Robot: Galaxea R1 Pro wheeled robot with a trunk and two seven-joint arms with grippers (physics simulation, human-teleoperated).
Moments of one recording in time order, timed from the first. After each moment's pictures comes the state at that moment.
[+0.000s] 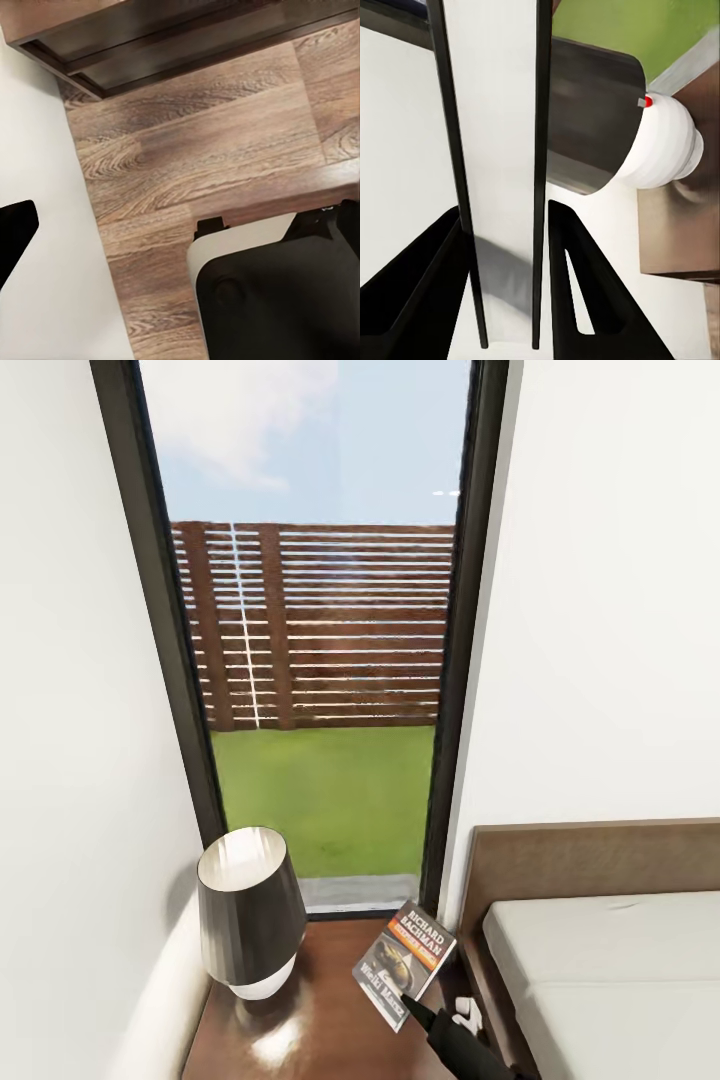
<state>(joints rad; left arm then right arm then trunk) -0.20 0.03 -0.92 -0.09 0.66 -0.16 0.11 -0.39 0.03 -0.24 -0.26 -0.44 0.16 0.99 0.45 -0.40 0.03</state>
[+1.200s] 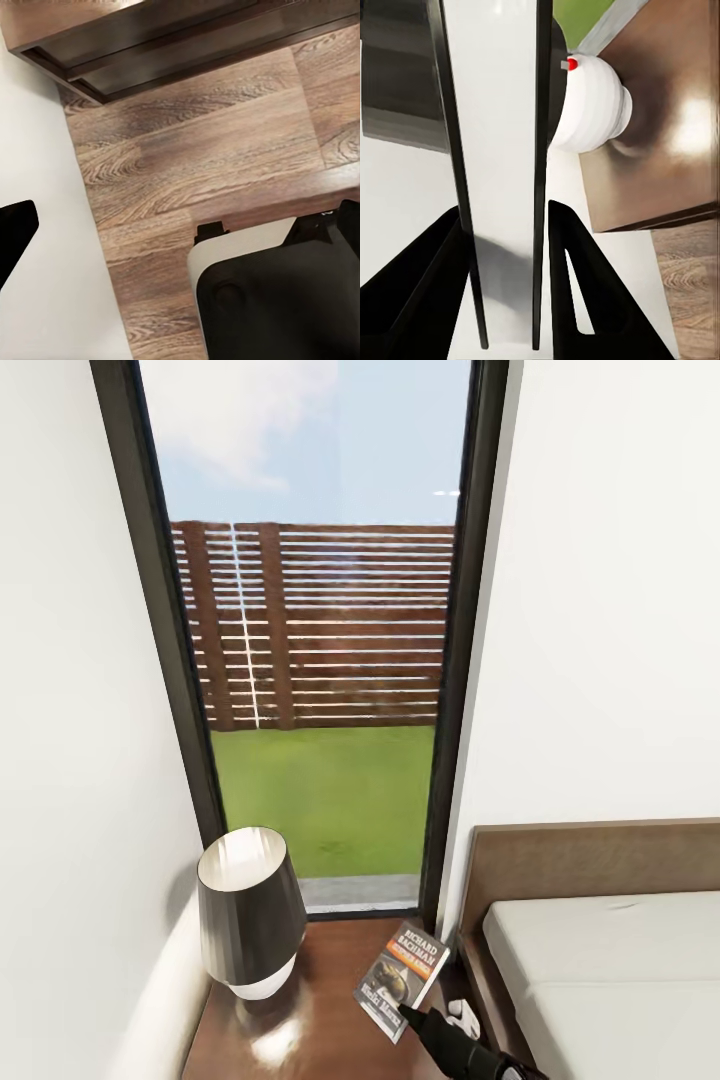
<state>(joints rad) -0.20 0.03 -0.92 -0.09 0.66 -0.18 0.10 -0.42 0.05 -0.23 -0.26 -0.44 0.30 0.74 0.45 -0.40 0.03</state>
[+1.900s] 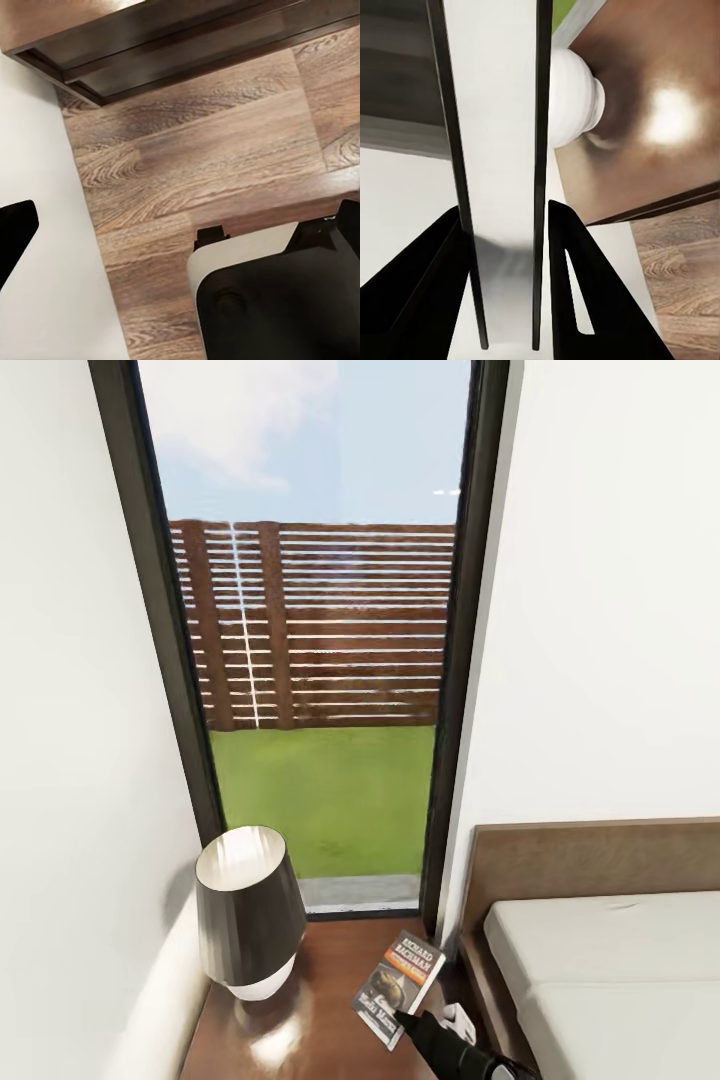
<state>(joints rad) -0.20 0.03 -0.92 -0.09 0.66 -0.18 0.10 -0.42 0.07 -0.23 -0.26 -0.45 0.31 0.64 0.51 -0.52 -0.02</state>
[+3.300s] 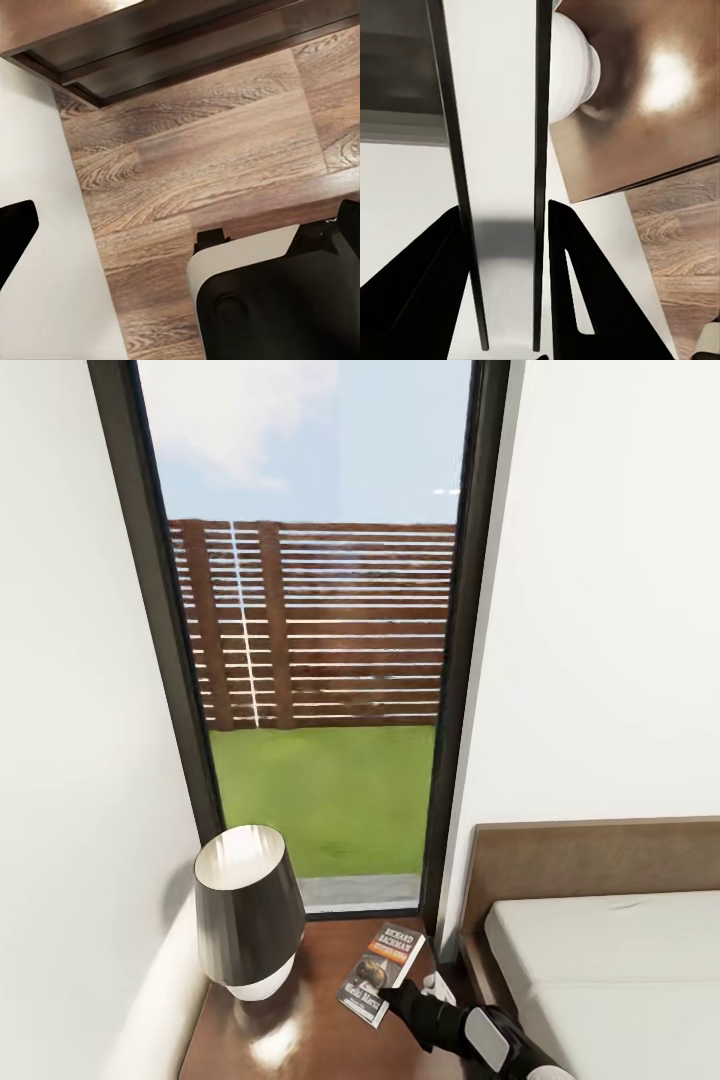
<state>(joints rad) -0.20 0.03 -0.92 -0.09 0.66 -0.18 0.10 -0.54 0.11 -0.23 -0.26 -0.45 0.49 0.46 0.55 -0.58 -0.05</state>
